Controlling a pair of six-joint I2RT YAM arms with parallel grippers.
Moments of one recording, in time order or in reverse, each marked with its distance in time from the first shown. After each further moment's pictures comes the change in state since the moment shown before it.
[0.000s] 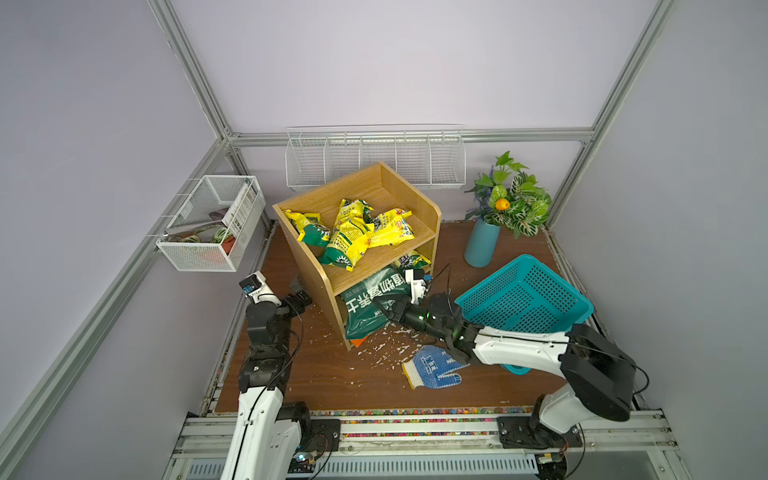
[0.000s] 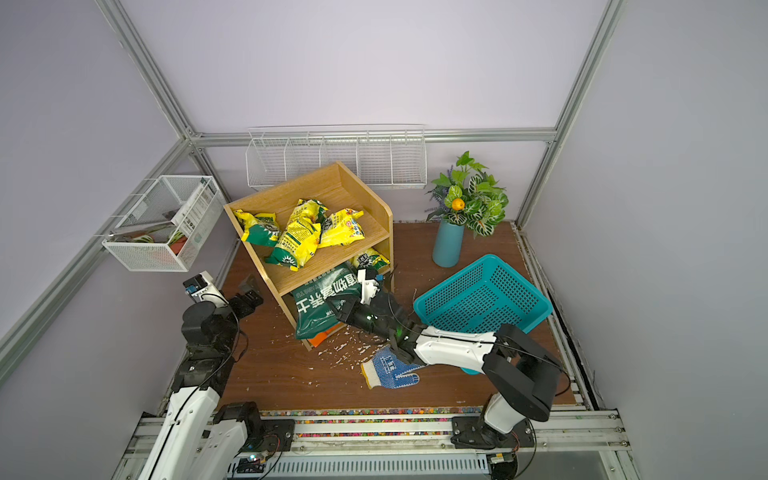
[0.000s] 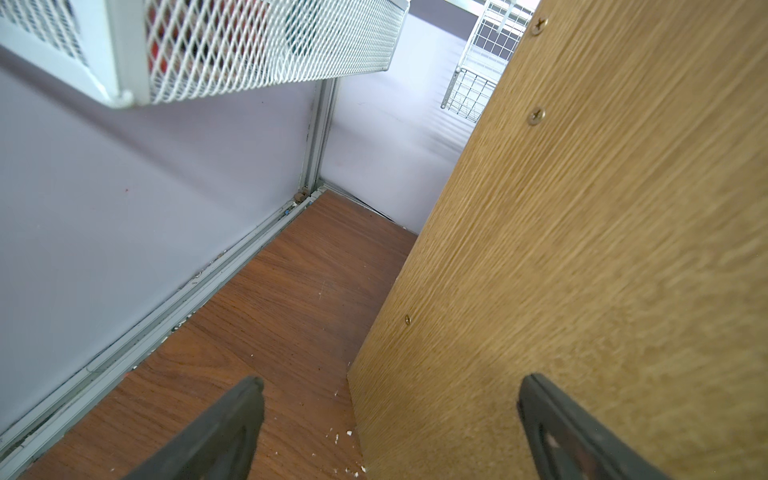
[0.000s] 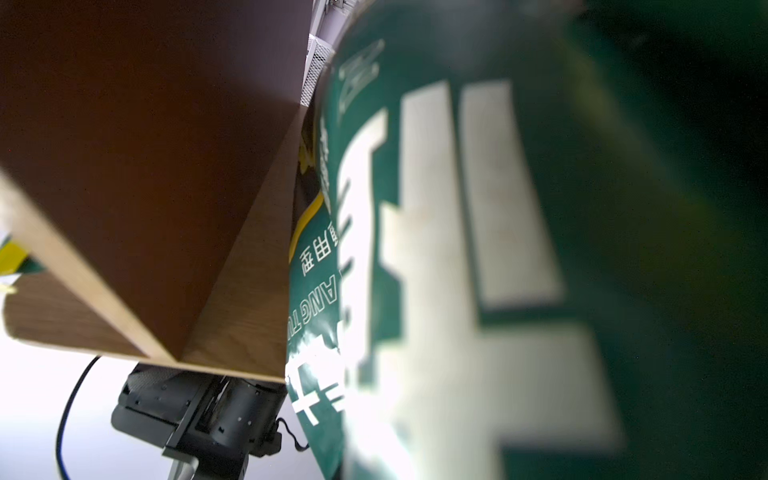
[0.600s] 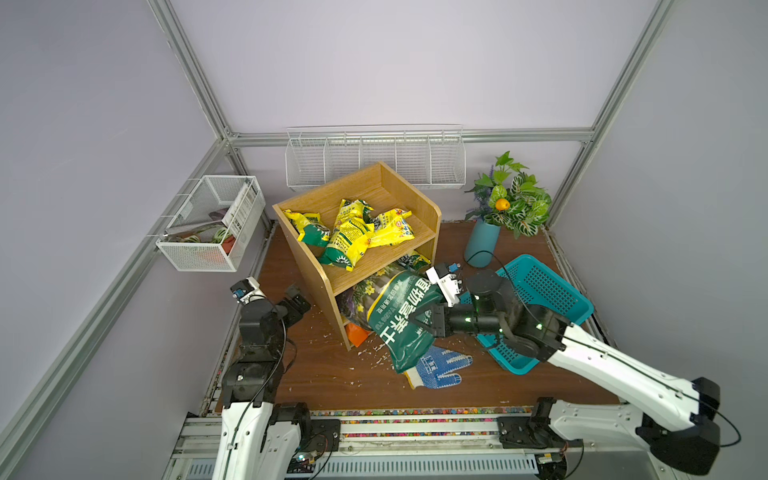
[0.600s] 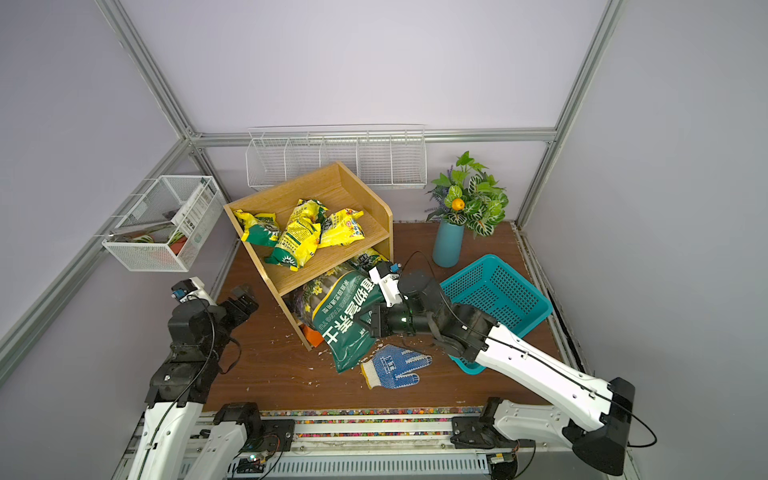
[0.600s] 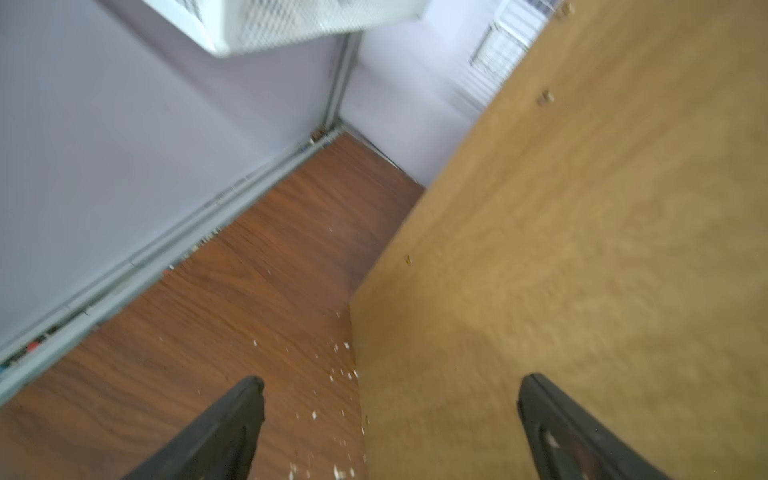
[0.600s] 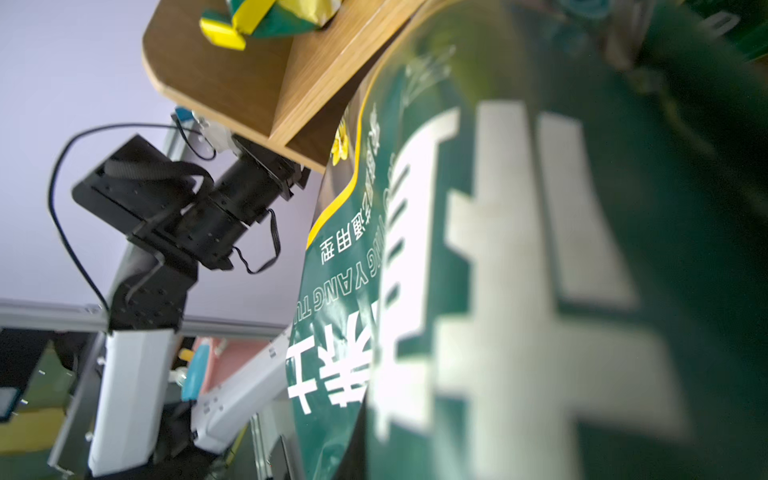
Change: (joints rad) left arm -0.095 -0.071 0.248 -0.539 -0.047 -0.177; right arm -0.032 -0.417 0.369 -1.189 -0.218 -0.465
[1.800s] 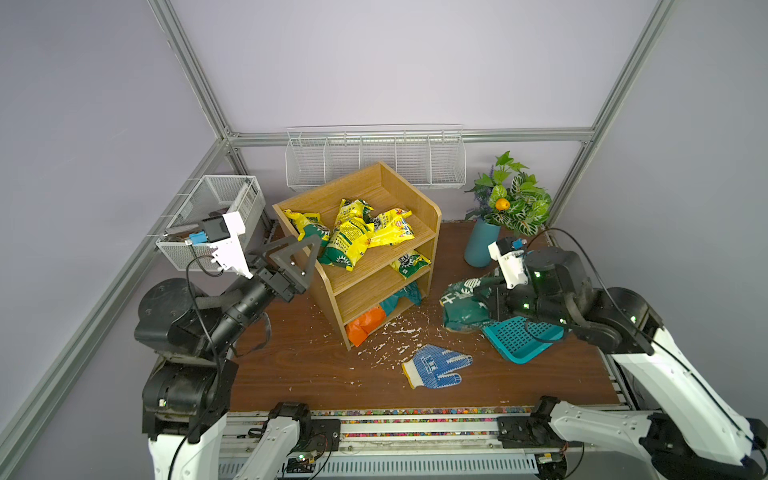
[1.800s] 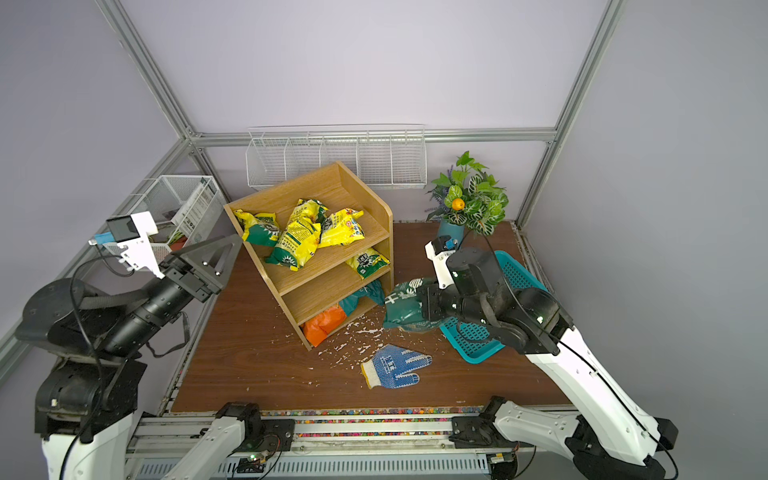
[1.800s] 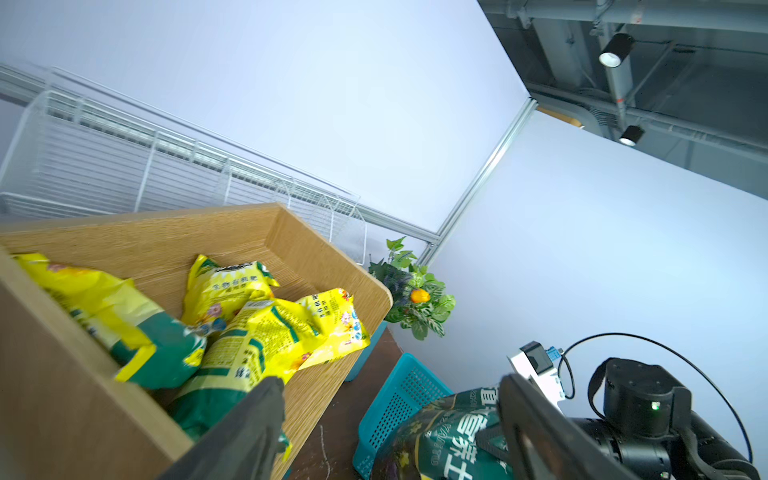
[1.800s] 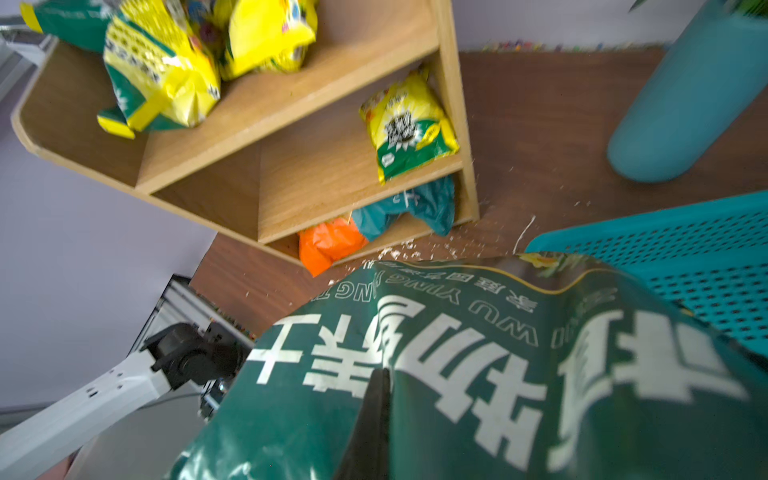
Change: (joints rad) left arm -0.069 0.219 0.736 0.023 0.676 -0.058; right arm -0.161 -0.040 0.417 -0.581 0.377 -0.270
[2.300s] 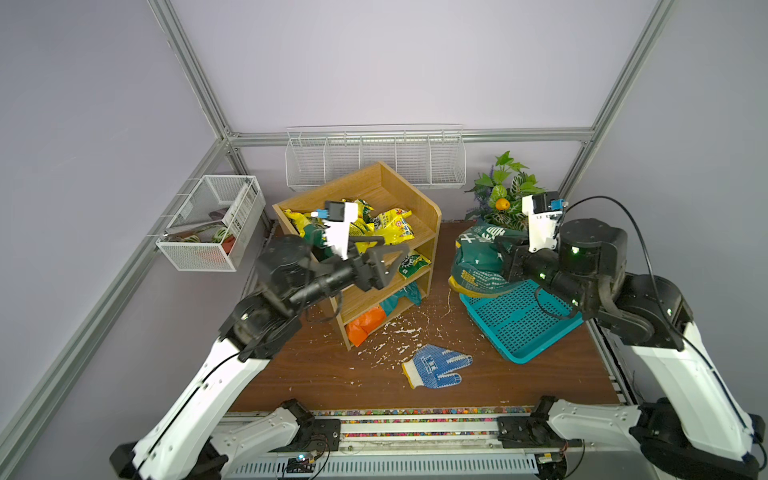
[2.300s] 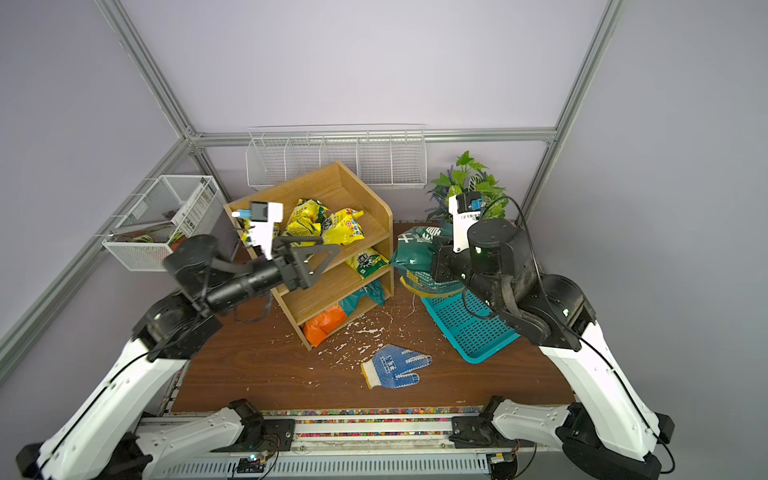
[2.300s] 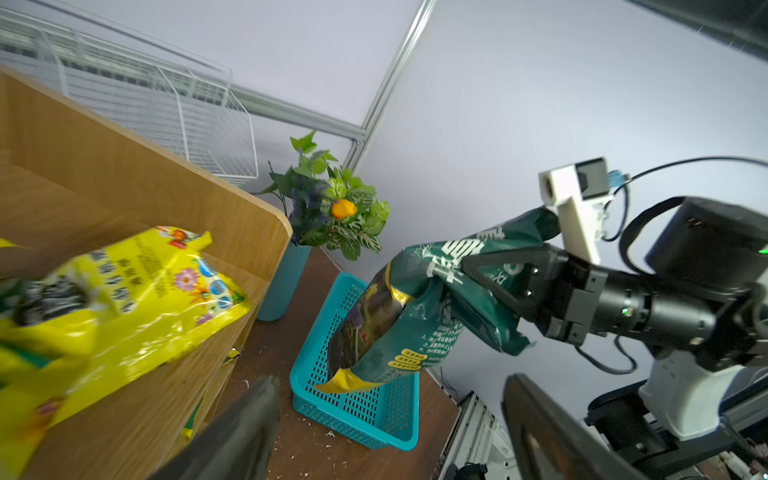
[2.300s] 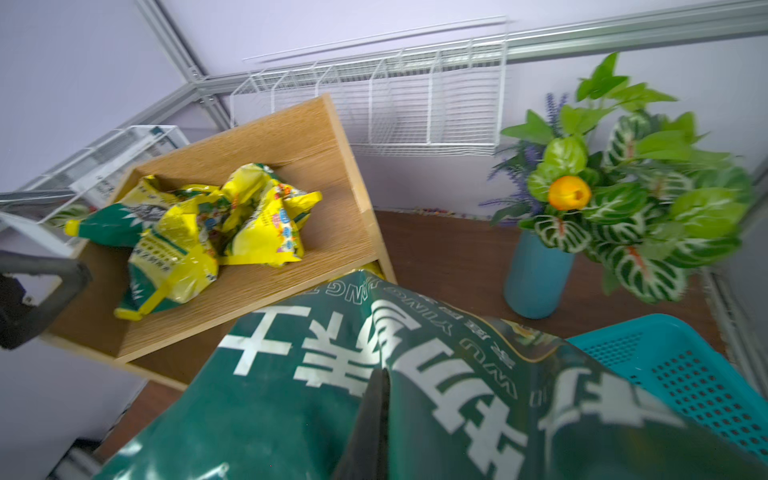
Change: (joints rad) left arm -0.620 0.273 -0.057 0.152 -0.233 0.130; right arm -0.001 0.068 0.223 0.099 0.328 -0.118
